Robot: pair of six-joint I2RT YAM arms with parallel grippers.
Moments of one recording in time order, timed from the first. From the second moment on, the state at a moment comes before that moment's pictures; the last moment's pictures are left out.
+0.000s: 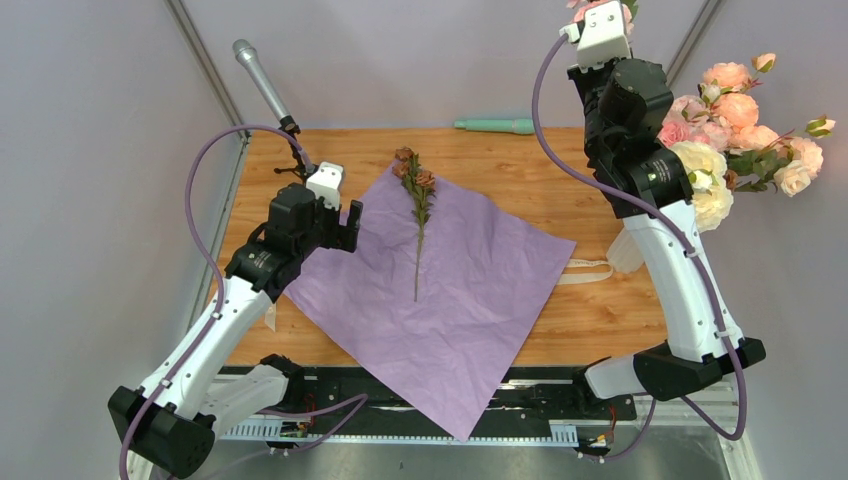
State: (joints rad) left arm -0.42 0.97 0.96 -0.48 -0.13 -0.01; right arm 0.40 1.41 1.92 -0.43 0.60 -0.56
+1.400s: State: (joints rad) left arm -0.42 0.97 0.96 -0.48 -0.13 -0.01; right arm 0.33 1.27 1.64 -0.21 0.70 -0.60
